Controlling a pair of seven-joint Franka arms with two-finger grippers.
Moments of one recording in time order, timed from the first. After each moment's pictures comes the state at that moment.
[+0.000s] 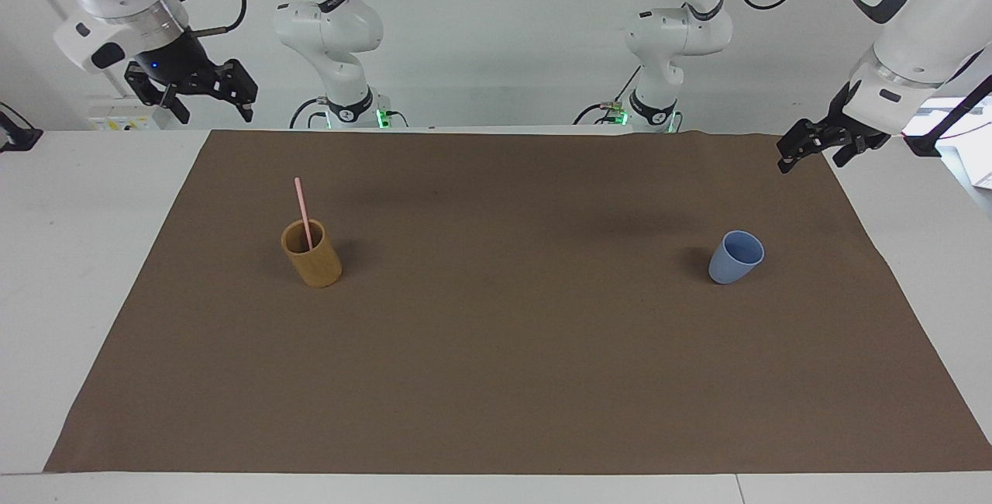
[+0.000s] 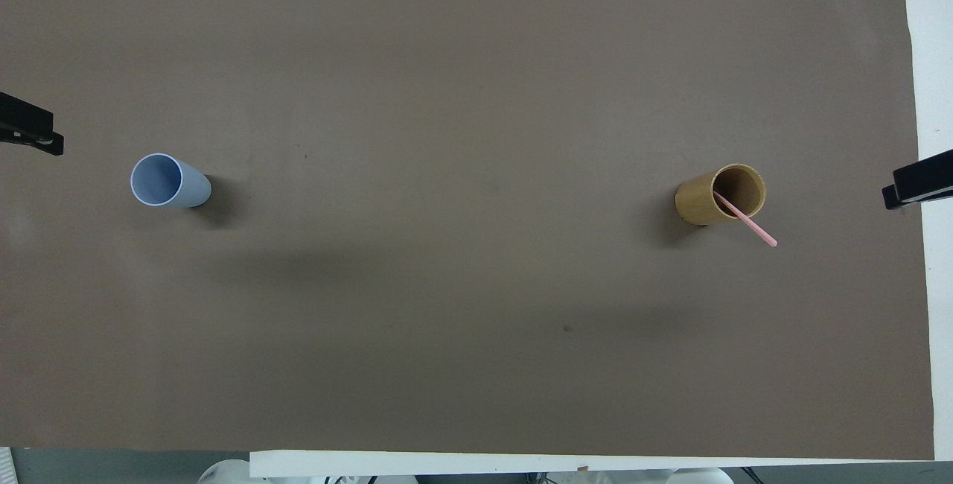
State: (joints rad) left arm -0.07 0.02 0.01 -1.53 0.02 1.48 -0.05; right arm -0.09 -0.05 0.02 -1.51 -0.02 1.32 -0.10
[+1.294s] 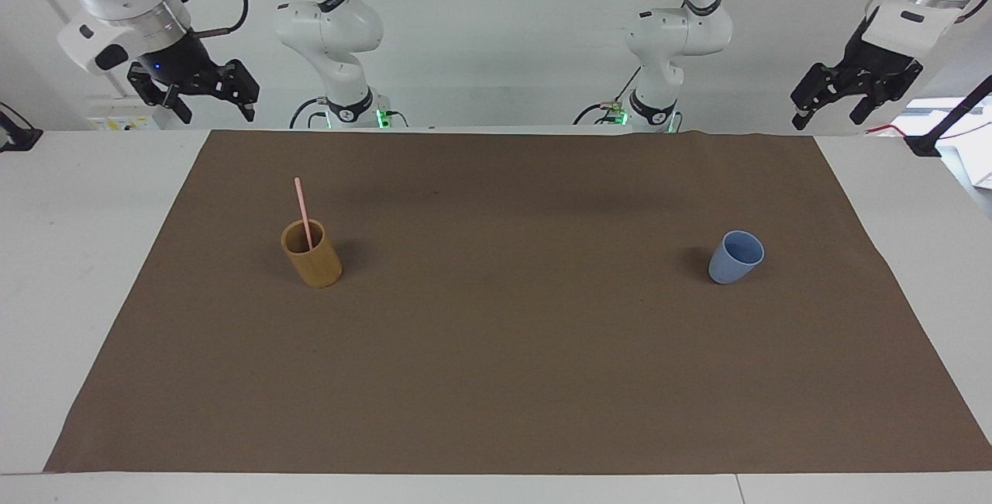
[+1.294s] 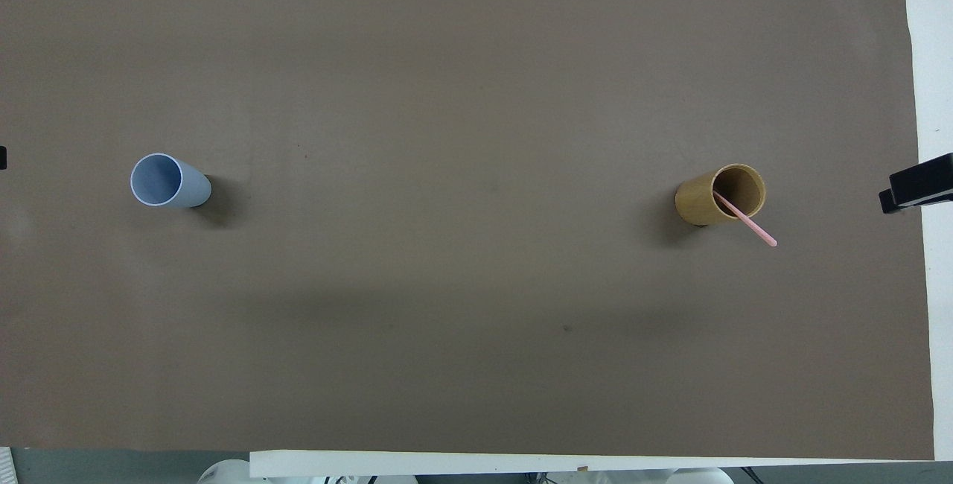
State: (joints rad) left arm -0.07 -0.10 0.02 -1.54 0.02 1.45 -0.05; right arm -0.08 -0.06 0.02 -1.53 -0.02 1.32 -0.10
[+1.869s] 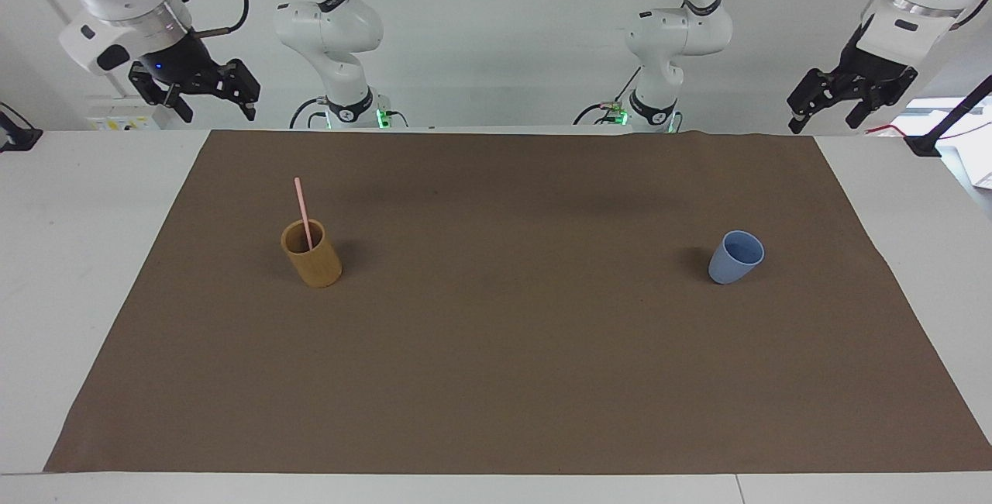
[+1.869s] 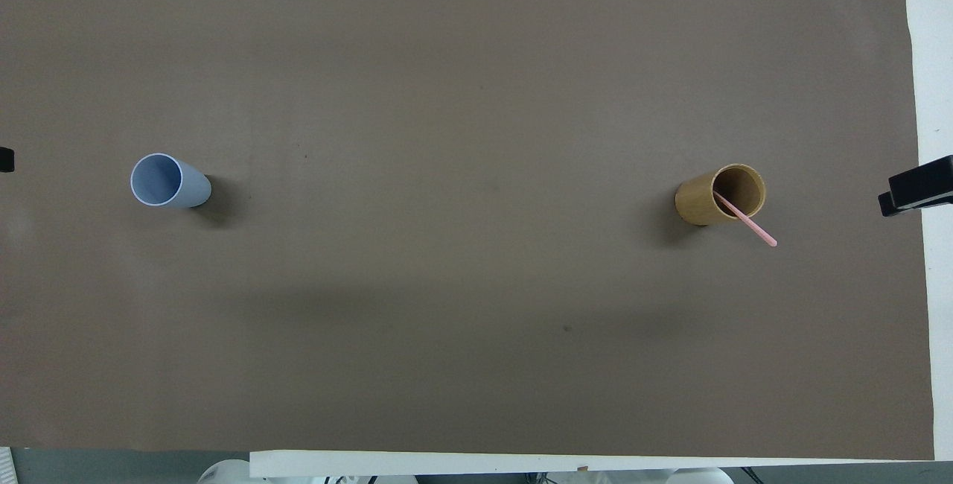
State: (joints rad) left arm -0.06 -0.13 0.02 -1.65 0.02 1.57 -0.03; right arm -0.08 -0.06 0.02 -1.53 -0.02 1.31 -0.10
